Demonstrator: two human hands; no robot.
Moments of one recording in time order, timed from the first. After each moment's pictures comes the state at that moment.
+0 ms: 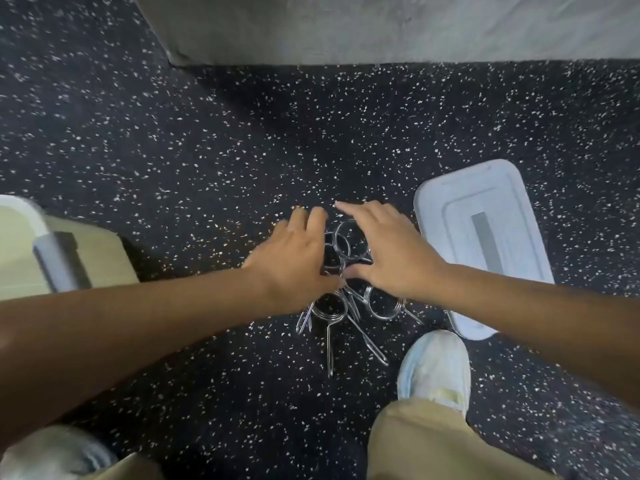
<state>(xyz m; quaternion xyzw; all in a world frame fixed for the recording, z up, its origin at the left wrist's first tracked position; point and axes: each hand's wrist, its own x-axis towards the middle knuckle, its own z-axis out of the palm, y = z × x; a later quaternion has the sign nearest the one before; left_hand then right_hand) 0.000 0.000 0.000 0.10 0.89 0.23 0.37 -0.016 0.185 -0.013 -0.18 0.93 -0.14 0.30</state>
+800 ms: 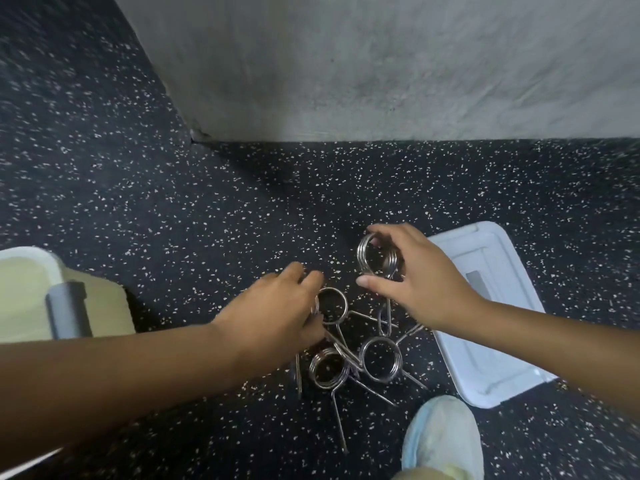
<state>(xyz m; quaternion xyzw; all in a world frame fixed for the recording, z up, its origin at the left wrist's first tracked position) 0.002 -0.017 0.019 0.18 0.92 0.18 0.29 -0.040 0.215 0.014 -0.11 0.94 -0.27 0.20</state>
